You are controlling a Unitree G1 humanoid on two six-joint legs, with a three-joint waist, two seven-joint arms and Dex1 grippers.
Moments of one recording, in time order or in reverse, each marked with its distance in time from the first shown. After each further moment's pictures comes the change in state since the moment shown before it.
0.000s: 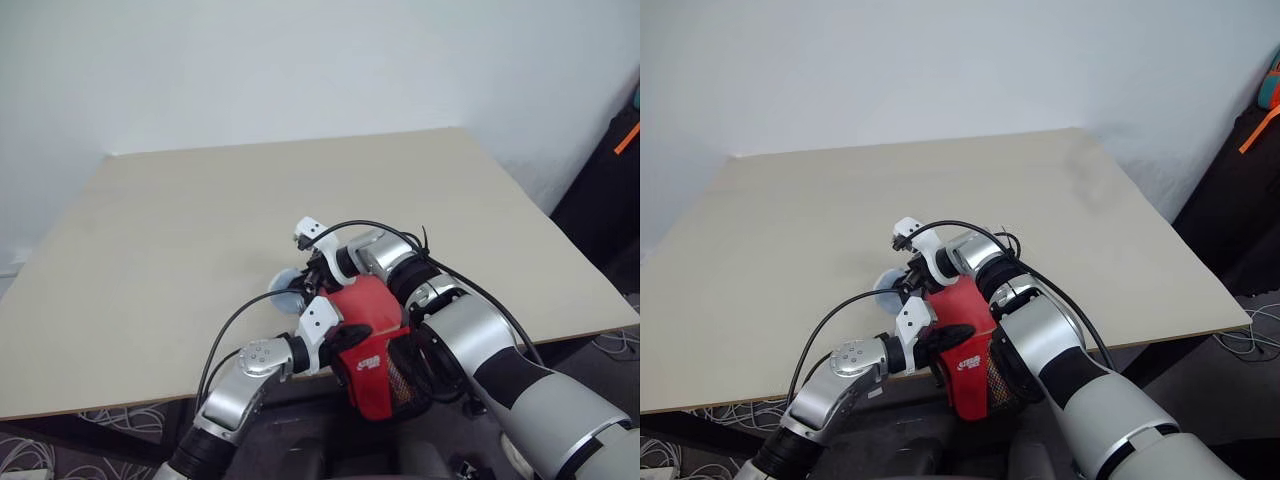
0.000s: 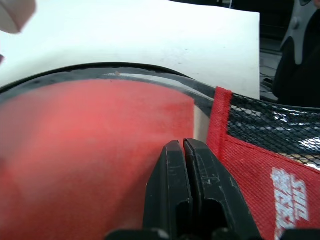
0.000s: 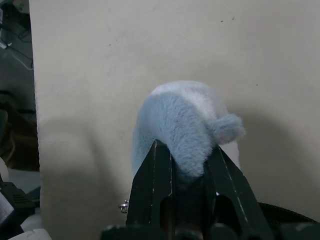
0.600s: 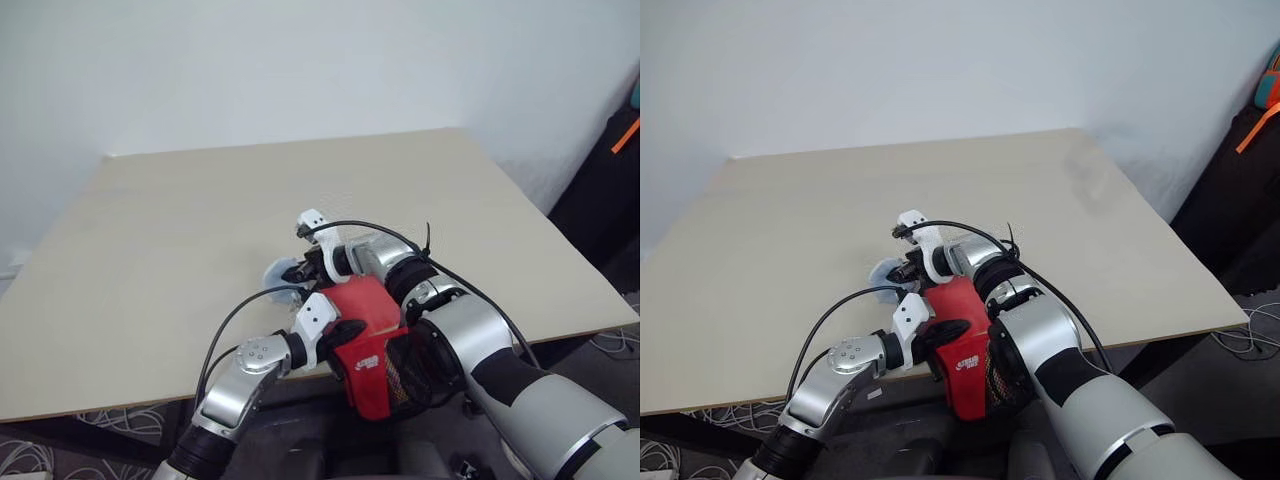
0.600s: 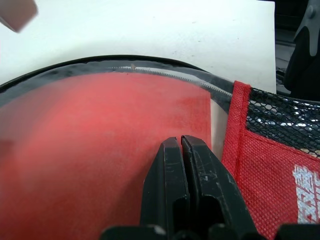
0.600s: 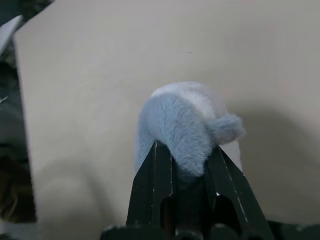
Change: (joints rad) left arm -0.003 -0.001 0.013 -0.010 0.018 0.035 0.014; right arm -0.010 0.028 -0.166 0.042 0.047 0.026 -0.208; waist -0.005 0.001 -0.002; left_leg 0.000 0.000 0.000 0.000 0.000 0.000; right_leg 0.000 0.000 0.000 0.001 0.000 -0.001
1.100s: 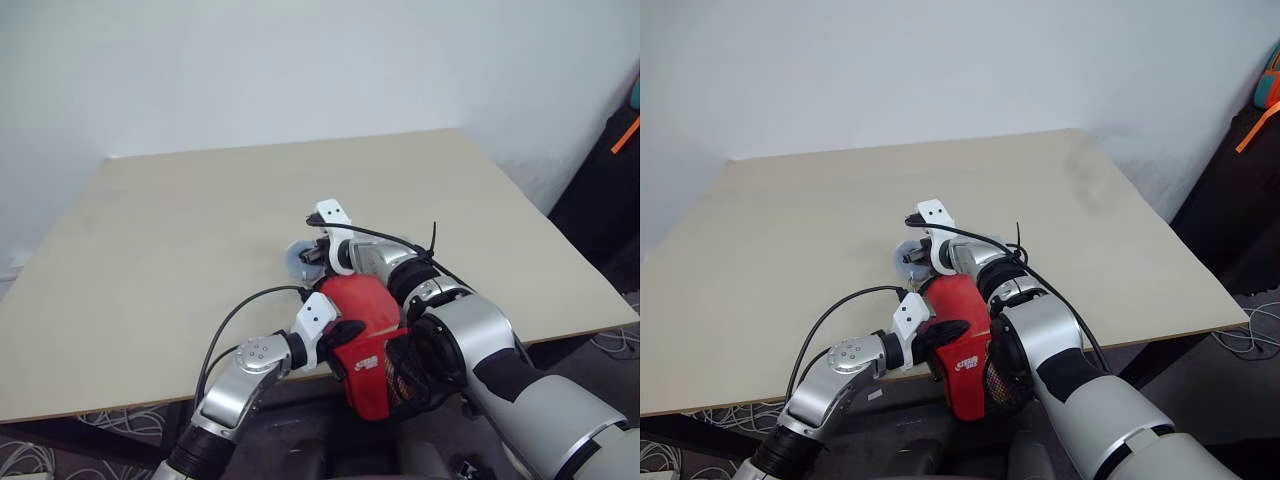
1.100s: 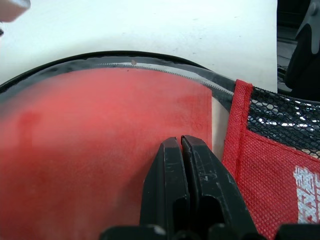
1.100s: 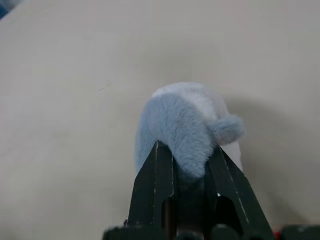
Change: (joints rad) left arm 0.001 0.000 0.000 -0.012 0.000 0.026 0.005; right arm 0.000 -0.003 -0.104 0.040 0.012 -0.109 -0.371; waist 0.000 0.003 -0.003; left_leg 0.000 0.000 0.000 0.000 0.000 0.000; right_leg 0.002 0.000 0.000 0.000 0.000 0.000
